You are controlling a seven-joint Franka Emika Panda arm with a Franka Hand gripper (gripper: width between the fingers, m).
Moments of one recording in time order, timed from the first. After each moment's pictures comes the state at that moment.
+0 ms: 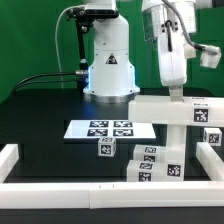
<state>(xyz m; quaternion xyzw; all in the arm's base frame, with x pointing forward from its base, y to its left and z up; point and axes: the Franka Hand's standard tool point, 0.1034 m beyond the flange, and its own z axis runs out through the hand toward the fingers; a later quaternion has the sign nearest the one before) 0.518 0.091 0.108 -0.62 0.78 -0.03 0.12</state>
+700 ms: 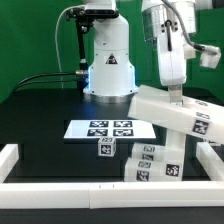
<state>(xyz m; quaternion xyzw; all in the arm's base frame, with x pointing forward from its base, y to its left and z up) 0.519 0.090 0.108 -0.62 0.78 -0.03 0.12</state>
